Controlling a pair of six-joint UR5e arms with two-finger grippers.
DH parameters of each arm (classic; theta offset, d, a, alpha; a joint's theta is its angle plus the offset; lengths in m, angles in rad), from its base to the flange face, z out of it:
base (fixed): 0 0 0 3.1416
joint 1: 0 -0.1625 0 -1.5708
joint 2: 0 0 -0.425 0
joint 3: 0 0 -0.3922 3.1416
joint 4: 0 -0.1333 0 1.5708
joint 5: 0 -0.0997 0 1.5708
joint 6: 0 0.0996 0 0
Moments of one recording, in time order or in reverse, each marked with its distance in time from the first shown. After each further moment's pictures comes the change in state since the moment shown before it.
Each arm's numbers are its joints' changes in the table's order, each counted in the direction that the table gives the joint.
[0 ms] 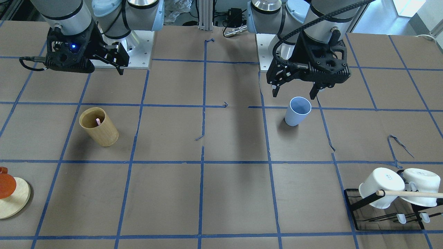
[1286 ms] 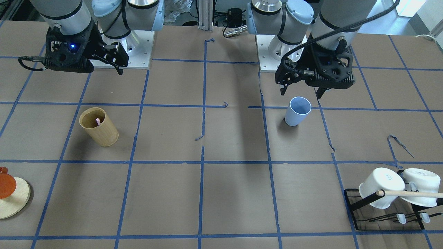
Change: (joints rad) left arm -0.087 0.009 -0.061 0.066 -0.015 0.144; right arm 0.001 0.003 -0.004 0.001 0.001 0.000
